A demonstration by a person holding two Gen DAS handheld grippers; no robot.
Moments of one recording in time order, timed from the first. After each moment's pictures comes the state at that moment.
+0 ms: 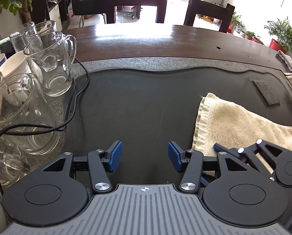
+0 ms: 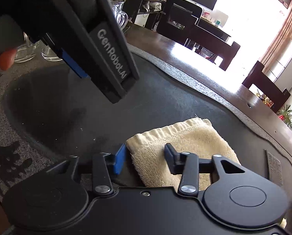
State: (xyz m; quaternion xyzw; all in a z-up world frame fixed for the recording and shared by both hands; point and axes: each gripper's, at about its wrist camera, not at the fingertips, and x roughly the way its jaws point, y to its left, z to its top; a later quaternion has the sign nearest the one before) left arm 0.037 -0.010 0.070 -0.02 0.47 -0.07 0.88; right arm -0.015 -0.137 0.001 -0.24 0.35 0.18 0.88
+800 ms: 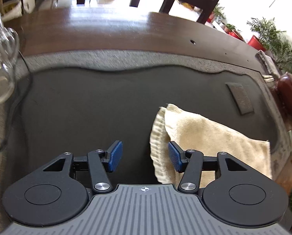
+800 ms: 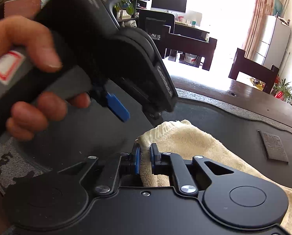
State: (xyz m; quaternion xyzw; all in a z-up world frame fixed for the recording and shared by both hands) left arm 0.100 -0.054 0.057 -0.10 0.54 -0.14 0.83; right arm -0.034 -0.180 0.036 -0.11 0.32 0.17 0.93
